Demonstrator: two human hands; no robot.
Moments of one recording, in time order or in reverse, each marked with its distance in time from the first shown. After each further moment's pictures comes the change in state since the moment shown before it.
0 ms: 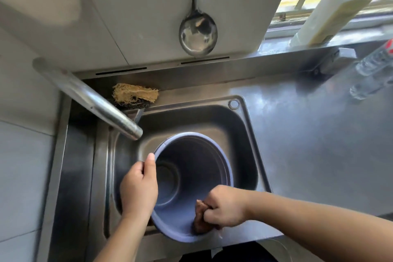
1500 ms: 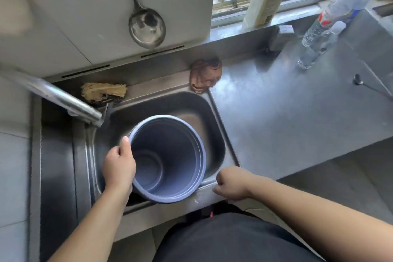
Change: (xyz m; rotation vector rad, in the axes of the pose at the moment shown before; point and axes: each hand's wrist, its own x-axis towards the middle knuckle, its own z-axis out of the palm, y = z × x) left_hand -0.012 0.010 0.010 -0.067 0.001 -0.062; right_hand -0.064 0.077 0.052 -0.106 0.234 0.320
